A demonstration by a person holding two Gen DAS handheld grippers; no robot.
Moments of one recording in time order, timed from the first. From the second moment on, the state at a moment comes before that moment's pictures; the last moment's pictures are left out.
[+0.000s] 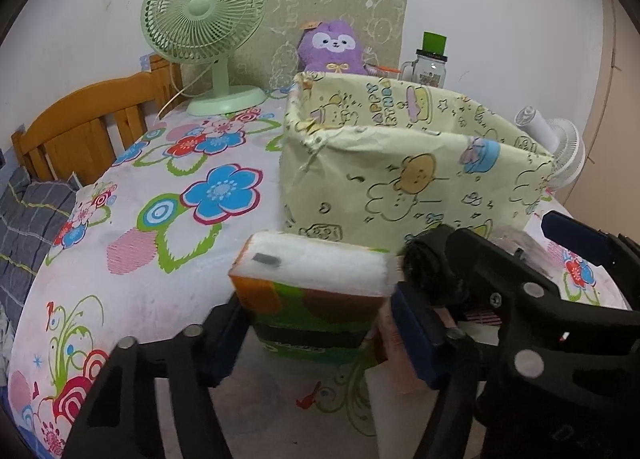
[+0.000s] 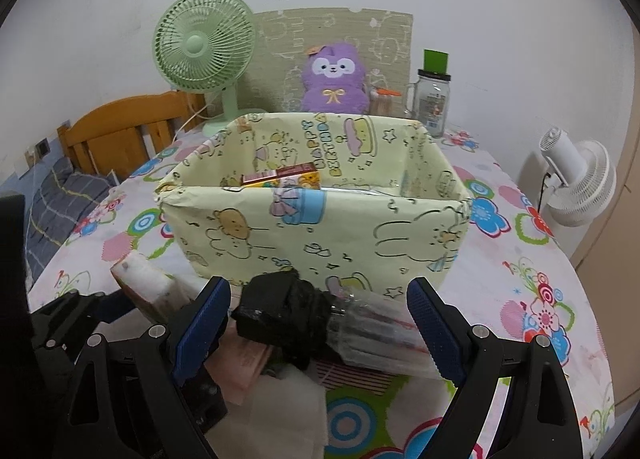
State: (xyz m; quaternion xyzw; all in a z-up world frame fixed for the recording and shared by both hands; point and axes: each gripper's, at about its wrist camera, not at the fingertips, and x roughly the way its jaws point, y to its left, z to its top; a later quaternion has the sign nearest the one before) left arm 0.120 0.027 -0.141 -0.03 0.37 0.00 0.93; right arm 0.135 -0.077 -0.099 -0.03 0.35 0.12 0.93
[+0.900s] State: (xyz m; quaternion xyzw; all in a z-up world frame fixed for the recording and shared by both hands) left arm 0.118 0.024 -0.142 -0.01 0.37 -0.01 0.93; right arm 0.149 -0.054 -0.119 -0.04 0.39 0.16 0.90
